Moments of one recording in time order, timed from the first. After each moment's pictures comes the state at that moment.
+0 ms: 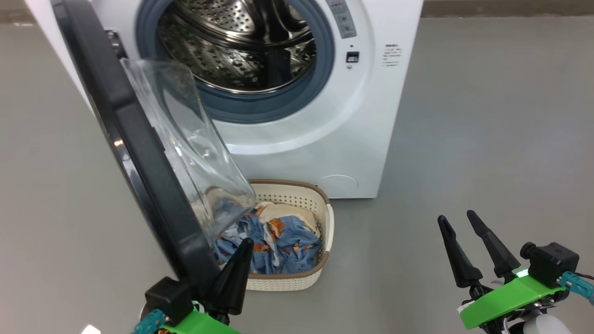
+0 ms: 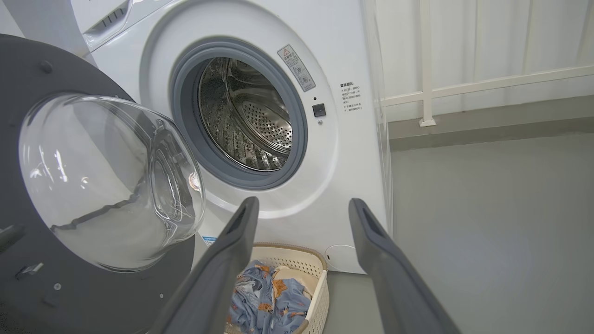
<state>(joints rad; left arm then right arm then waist) -0.10 0.05 -0.38 0.14 -0.47 -0.05 -0.25 -0.11 -0.26 0.18 0.20 0.55 0.13 -0.25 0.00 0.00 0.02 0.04</state>
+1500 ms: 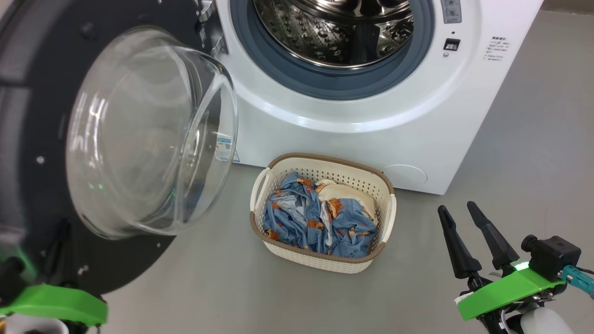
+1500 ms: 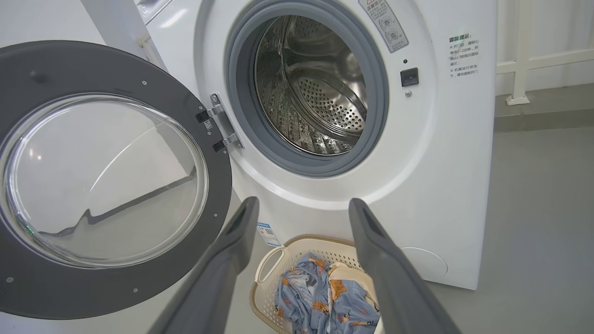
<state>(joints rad) -0.11 0.30 -0.06 0.16 -0.53 0.08 -0.20 -0.13 -0.23 0.16 0.19 0.55 0.13 -0.25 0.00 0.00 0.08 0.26</state>
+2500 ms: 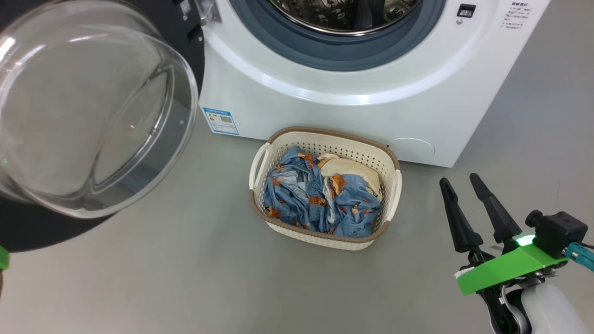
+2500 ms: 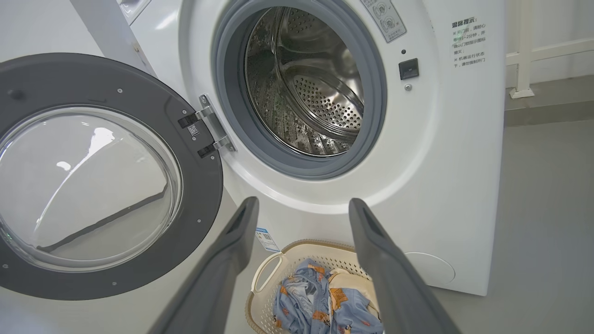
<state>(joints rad) -0.48 0.49 -0.01 0.65 -0.60 -0.02 -0.07 -0.21 -0.22 0.14 0.18 0.54 0.13 -0.25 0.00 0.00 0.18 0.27</state>
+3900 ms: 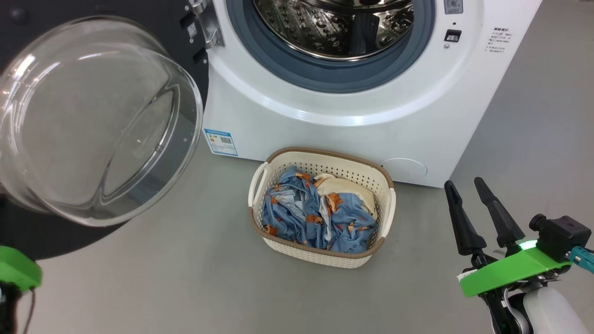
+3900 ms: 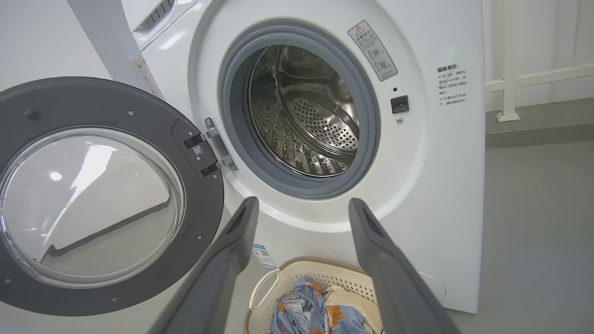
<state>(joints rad) -0.41 0.47 -0.08 0.61 -0.60 -0.05 -0.19 -0.20 -0.21 0.12 0.19 0.54 0.13 -0.25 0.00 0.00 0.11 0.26</state>
